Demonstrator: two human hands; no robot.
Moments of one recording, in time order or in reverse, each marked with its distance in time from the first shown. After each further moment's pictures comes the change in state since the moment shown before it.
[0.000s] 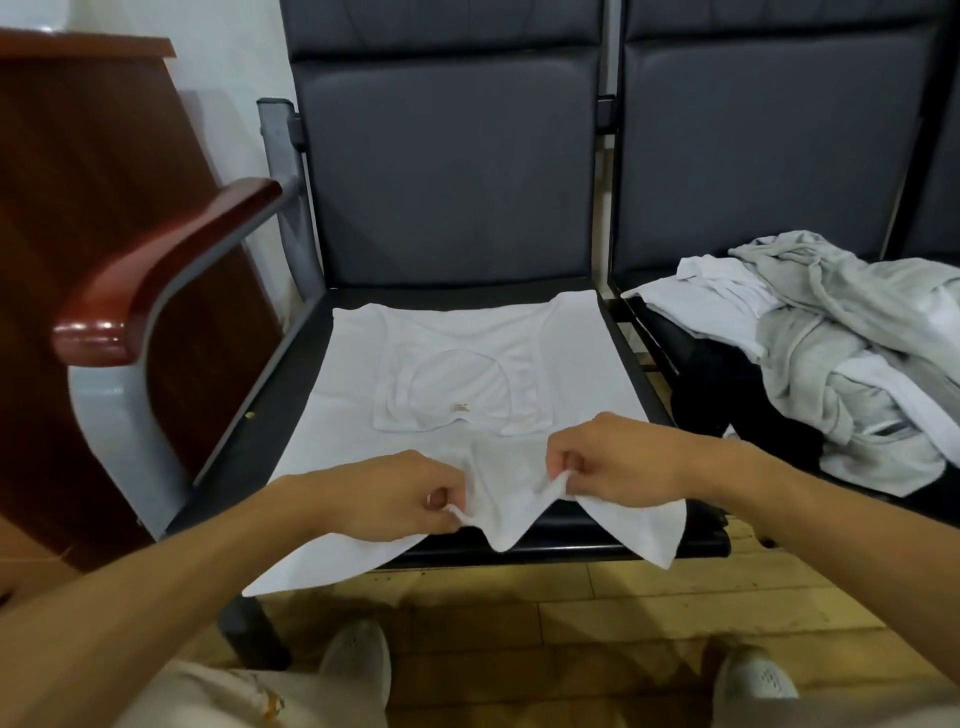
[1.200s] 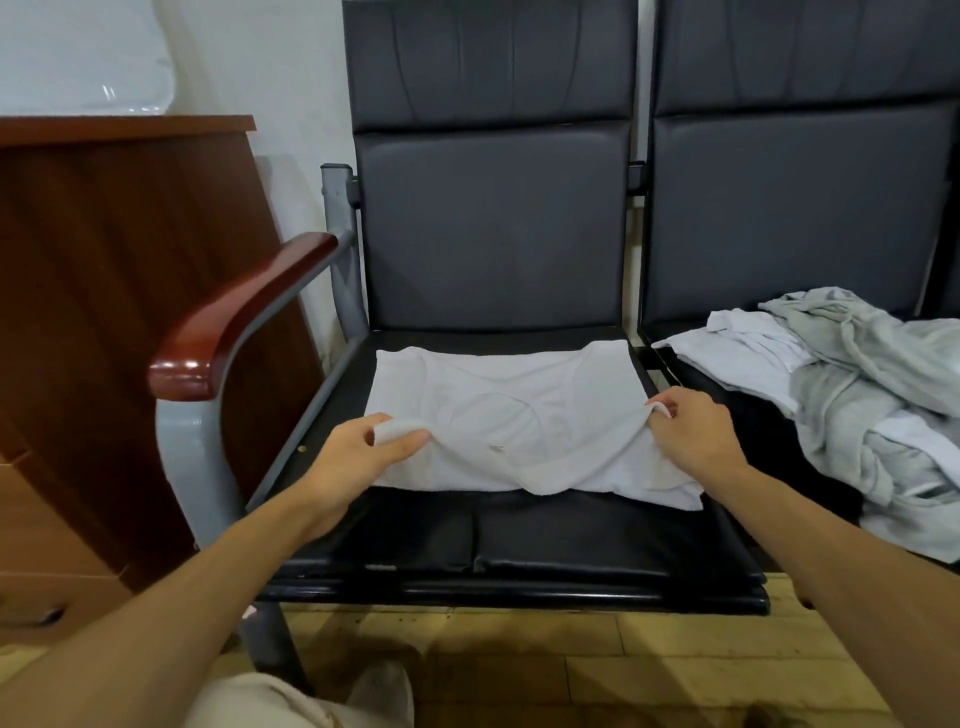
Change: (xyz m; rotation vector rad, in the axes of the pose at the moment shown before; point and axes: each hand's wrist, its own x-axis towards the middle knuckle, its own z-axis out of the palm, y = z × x) left_hand -0.026 -0.041 -0.024 -0.937 0.795 -0.308; right_hand 0.030 0.051 -0.015 0.429 0.844 0.579
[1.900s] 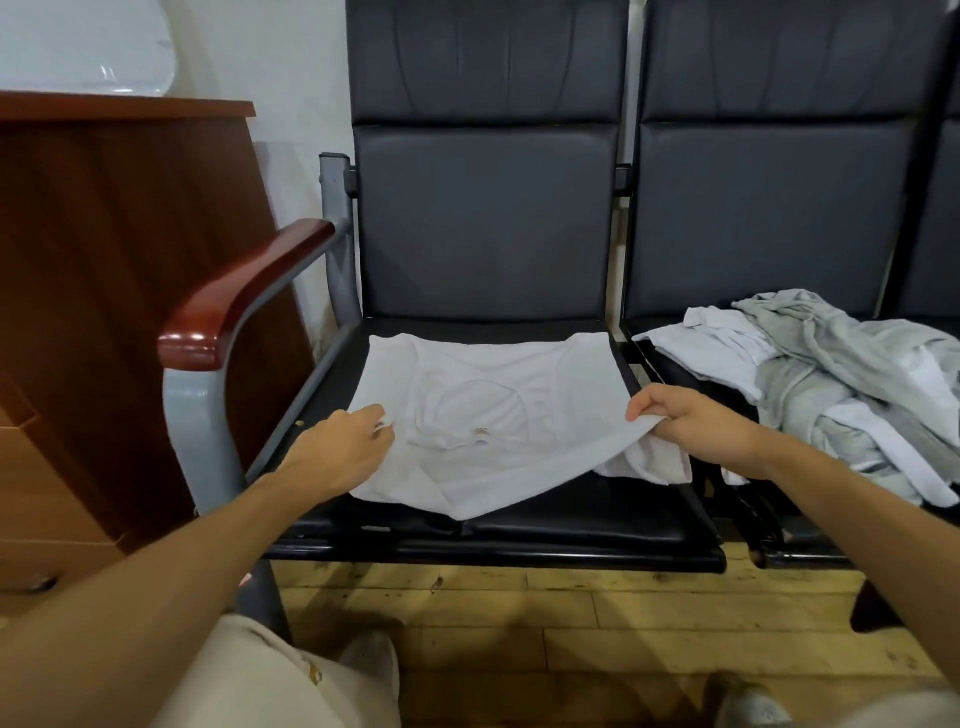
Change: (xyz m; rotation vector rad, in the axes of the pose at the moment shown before) left_hand -0.007 -0.006 -0.009 0.954 -0.003 0.078; right_hand -0.024 0.004 -0.051 0.047 -0.510 -0.225
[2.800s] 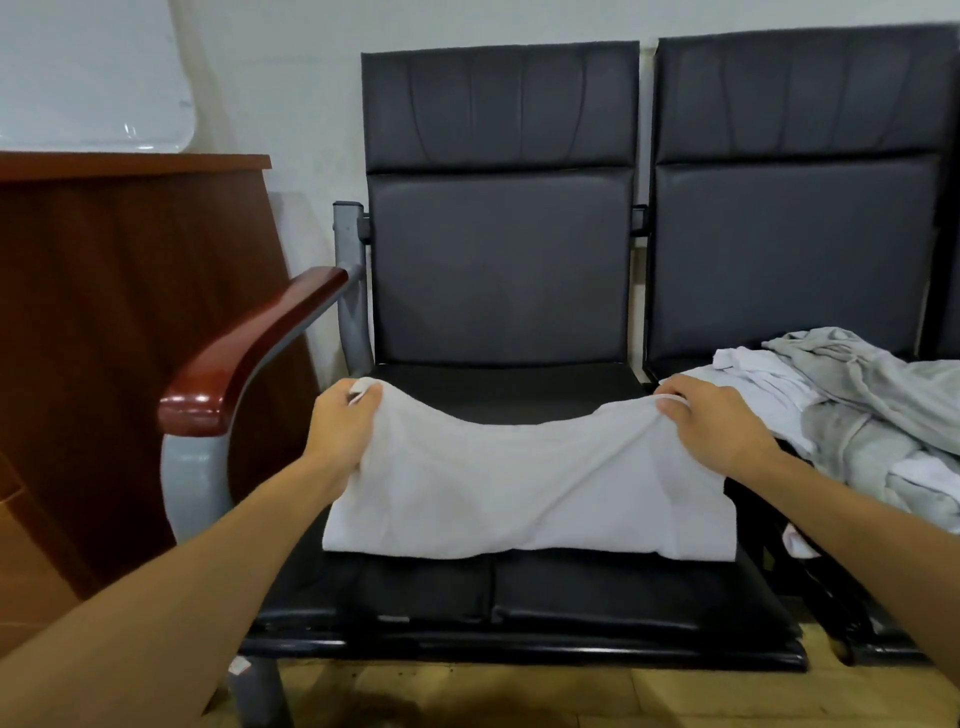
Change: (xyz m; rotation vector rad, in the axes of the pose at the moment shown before) left_hand 0.071 0.001 -0.020 -0.974 0.440 -0.171; right_hand 0.067 -0.008 -0.005 -0.369 0.437 0.039
